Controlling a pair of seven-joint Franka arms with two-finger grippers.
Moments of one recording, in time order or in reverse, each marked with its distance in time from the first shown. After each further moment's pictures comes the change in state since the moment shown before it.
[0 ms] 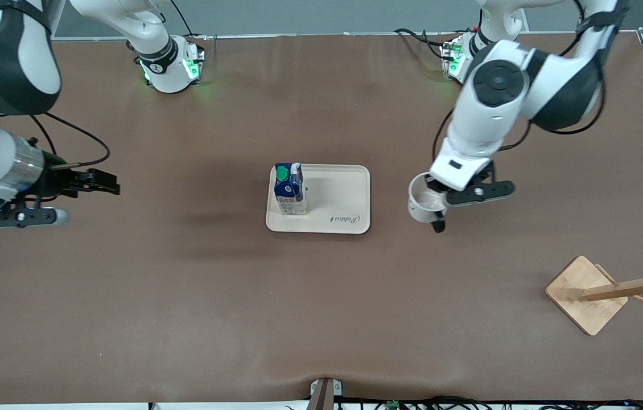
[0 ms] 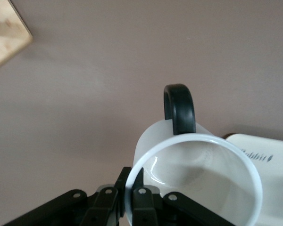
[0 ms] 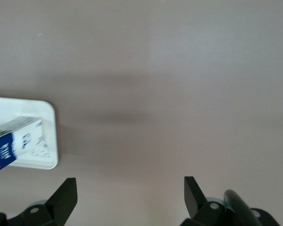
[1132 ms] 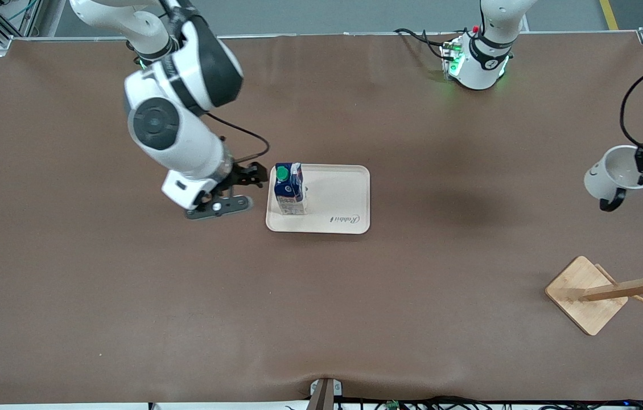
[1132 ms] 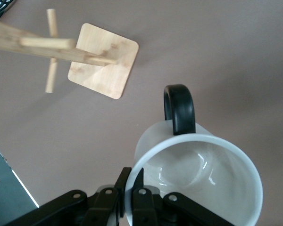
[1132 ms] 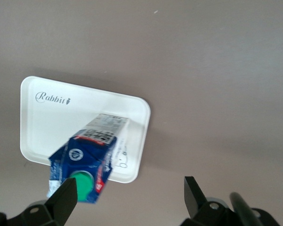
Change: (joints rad) left arm 0.599 -0.071 0.012 0.104 -0.044 -0.138 1.247; right arm 0.419 0.165 0.005 -0.005 0.054 0.240 0.267
